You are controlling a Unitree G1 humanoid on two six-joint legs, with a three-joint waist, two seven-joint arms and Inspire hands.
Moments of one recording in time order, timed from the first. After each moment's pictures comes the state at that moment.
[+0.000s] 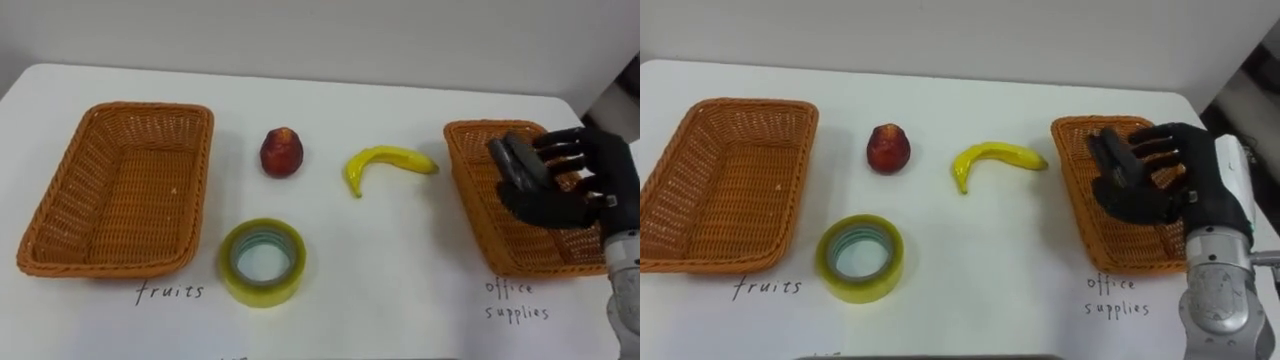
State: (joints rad) left arm 0.27 0.16 0.25 1.04 0.08 0.05 0.17; right arm 0.12 -0.27 -0.28 -0.14 -0.40 0.14 0.01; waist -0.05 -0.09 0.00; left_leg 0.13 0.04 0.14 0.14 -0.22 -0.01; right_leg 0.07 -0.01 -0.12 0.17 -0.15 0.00
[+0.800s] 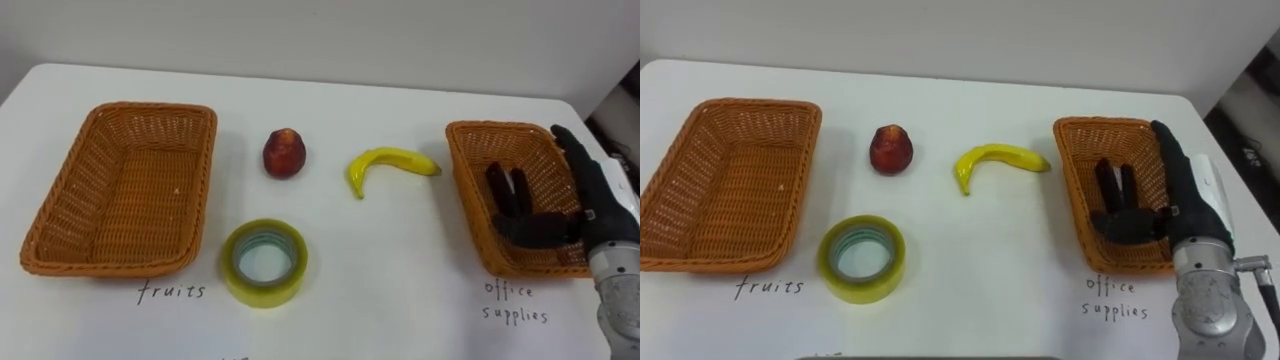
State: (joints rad) left arm 0.27 0.18 0.24 1.06 0.08 0.09 0.18; right arm 0.12 -0.27 -0.26 -0.09 -0.44 0.14 0.08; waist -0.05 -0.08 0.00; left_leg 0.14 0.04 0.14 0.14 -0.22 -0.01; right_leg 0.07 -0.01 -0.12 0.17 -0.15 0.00
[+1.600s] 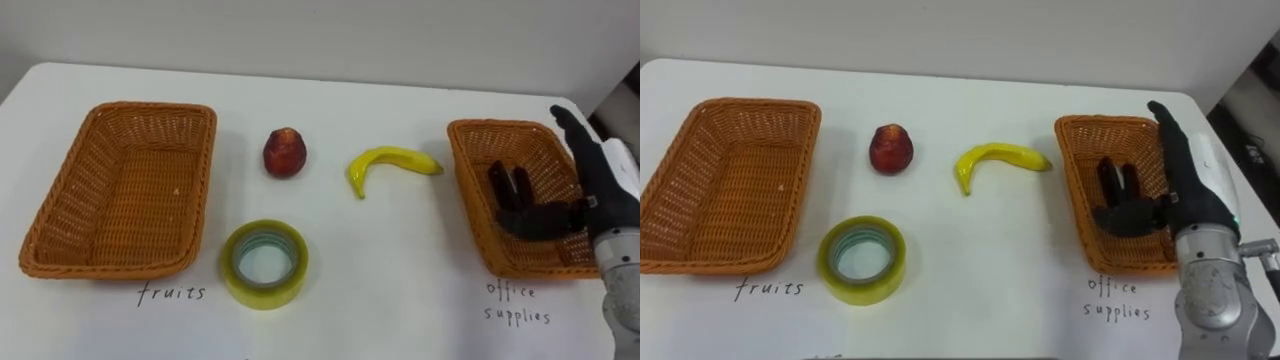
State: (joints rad) left arm 0.26 0.18 0.21 1.04 0.08 0.08 0.21; right arm 0.08 -0.27 -0.26 -0.18 -0.51 0.15 0.11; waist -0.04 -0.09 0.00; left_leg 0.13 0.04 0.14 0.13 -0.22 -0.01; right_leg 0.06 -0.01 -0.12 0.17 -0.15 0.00
